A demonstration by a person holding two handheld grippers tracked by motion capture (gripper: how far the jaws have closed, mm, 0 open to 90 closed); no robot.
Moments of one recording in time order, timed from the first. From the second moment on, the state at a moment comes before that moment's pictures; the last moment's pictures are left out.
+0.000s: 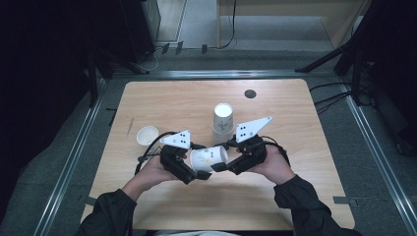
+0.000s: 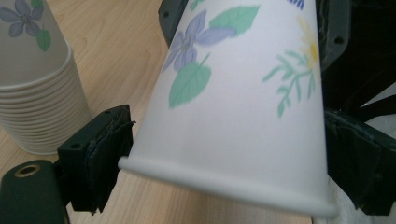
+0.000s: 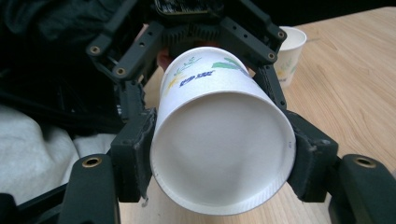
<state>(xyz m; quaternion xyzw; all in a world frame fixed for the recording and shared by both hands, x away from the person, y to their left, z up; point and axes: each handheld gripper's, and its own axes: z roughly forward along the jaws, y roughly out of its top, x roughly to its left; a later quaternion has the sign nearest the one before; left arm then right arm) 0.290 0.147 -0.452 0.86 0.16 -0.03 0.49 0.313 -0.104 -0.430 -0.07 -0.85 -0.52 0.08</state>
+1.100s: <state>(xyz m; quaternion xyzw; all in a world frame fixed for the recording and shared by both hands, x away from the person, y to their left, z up) 0.291 0.166 -0.436 0.87 0.15 0.00 0.47 0.315 -0.110 -0.436 -0.07 -0.87 -0.49 0.06</state>
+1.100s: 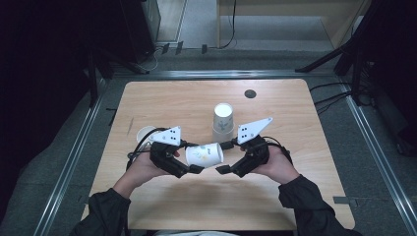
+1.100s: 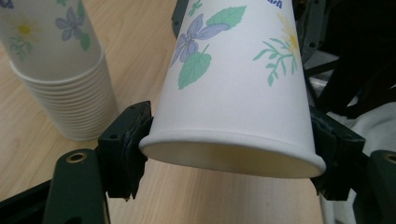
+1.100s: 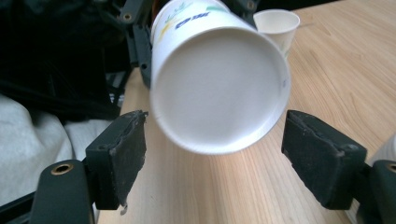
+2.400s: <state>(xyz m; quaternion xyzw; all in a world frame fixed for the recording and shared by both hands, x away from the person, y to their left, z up) 0.305 0.110 -0.458 0.95 0.09 -0.02 0.29 0.298 -0.118 -0.464 -0.09 -0.91 -0.41 0.00</state>
